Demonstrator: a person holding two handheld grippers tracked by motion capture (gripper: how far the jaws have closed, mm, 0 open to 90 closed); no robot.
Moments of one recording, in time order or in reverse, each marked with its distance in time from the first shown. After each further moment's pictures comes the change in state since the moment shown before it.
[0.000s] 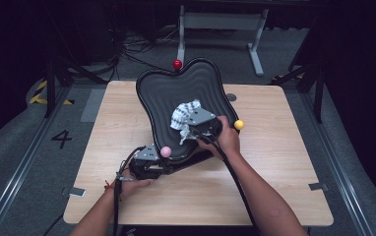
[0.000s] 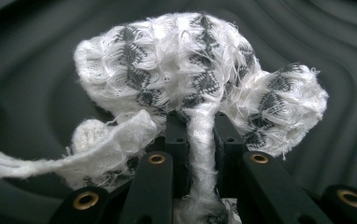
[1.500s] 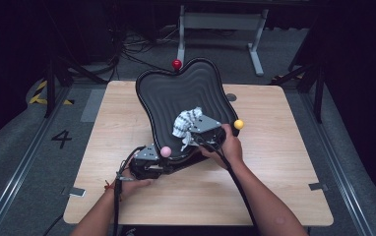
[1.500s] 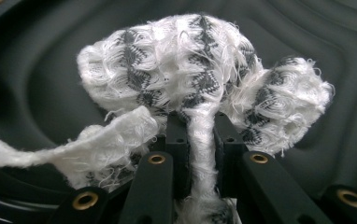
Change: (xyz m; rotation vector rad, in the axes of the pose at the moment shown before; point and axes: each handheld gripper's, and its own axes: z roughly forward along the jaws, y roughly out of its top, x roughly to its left) left arm 0.000 0.000 0.000 -0.002 -0.005 -0.011; right arm 0.021 -0.011 -0.010 -0.024 0.056 0.021
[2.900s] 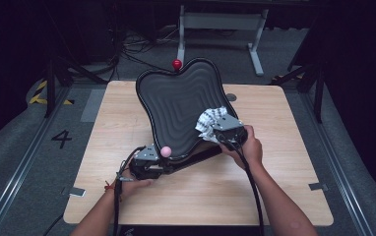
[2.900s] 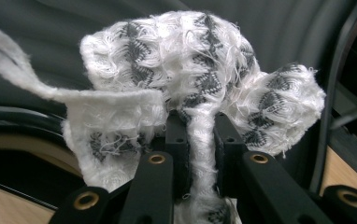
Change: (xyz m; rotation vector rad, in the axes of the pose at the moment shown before) left arm -0.001 0.000 0.000 -0.001 0.007 0.006; right arm -0.042 -0.048 -0.021 0.082 -0.142 0.086
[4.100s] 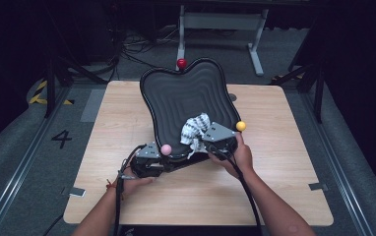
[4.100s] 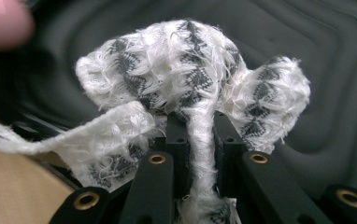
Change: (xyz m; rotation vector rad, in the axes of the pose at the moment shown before) left arm 0.004 0.004 0.004 -0.002 0.018 -0.013; right arm 0.042 0.015 -0.011 -0.123 0.161 -0.059
